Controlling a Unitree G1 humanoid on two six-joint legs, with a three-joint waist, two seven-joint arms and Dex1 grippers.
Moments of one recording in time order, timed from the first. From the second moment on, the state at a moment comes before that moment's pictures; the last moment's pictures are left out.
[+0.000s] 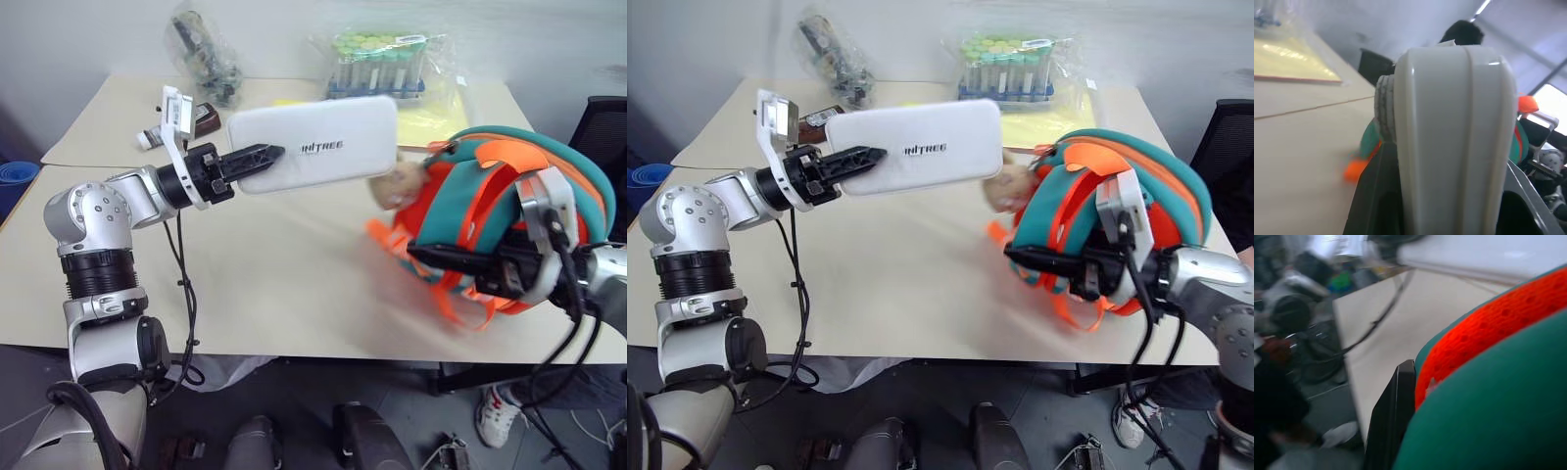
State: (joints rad) left arm -0.99 0.49 0.36 0.28 -0.77 1.19 -0.93; right arm -0.33 -0.89 -0.37 -0.53 1.17 1.01 0.91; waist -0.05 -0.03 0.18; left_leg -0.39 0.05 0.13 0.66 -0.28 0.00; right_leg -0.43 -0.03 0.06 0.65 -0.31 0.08
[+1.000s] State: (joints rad) left arm -1.02 0.58 0.02 0.40 -0.51 0.53 -1.31; right arm -0.21 -1.05 -0.44 -0.54 1.29 1.02 1.00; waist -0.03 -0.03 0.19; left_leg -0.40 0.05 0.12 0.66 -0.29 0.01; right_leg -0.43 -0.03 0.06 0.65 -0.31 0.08
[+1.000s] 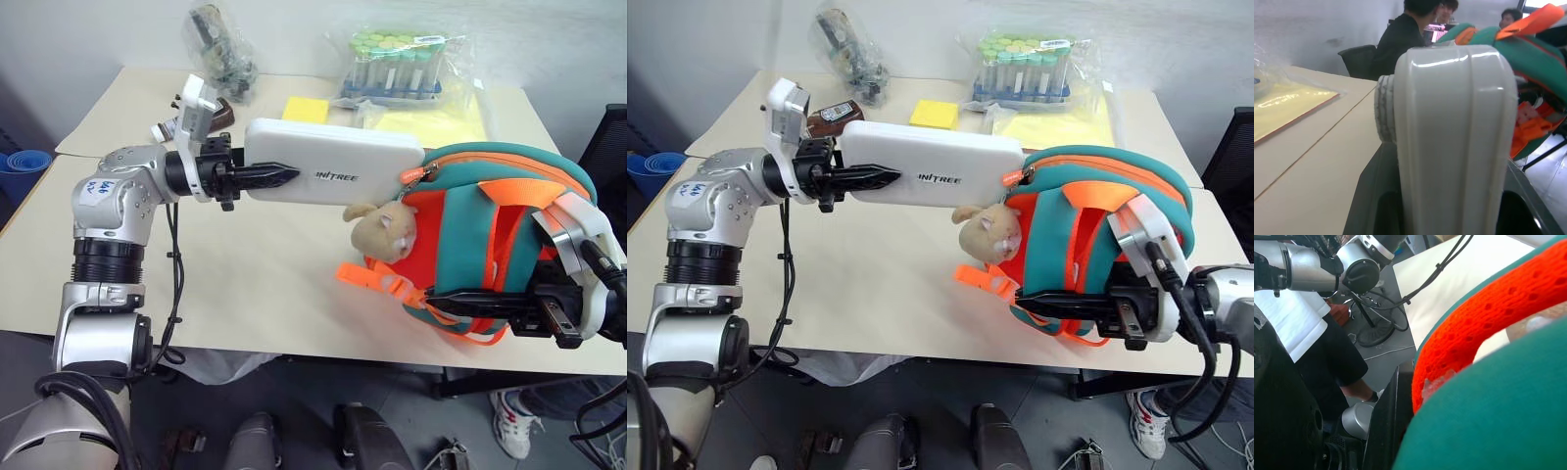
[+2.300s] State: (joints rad) left arm -1.34 0.23 -0.21 0.95 -0.07 -0.18 -1.36; right arm -0.18 -1.03 -0.41 -0.58 1.24 0.98 0.95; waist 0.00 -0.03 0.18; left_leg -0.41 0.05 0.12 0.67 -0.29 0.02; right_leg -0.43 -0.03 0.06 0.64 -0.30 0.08
